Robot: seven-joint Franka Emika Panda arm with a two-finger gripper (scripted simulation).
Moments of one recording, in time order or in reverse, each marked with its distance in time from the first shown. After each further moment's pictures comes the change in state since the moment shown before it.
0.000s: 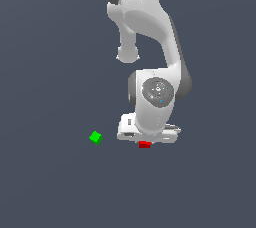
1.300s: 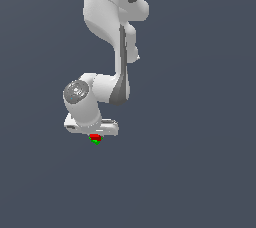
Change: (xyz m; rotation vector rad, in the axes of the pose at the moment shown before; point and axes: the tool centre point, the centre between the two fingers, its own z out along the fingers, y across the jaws) arm -0.039 0.206 0.056 -0.001 -0.002 0.004
